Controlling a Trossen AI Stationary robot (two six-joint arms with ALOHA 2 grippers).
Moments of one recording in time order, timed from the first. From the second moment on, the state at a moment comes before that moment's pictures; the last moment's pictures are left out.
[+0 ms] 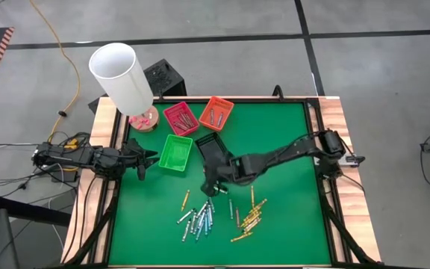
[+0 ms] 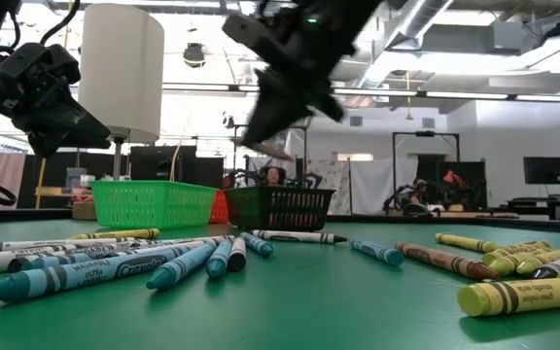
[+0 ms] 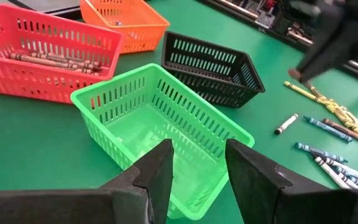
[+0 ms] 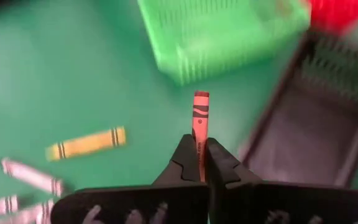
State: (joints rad) left arm -0.16 0.05 0.14 -0.43 -0.46 -0.50; right arm 0.17 1.88 1.46 -0.40 0.37 0.60
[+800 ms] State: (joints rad) left arm -0.16 0.05 0.14 -0.43 -0.54 -0.46; right arm -0.15 1.90 1.46 0.32 0.24 0.00
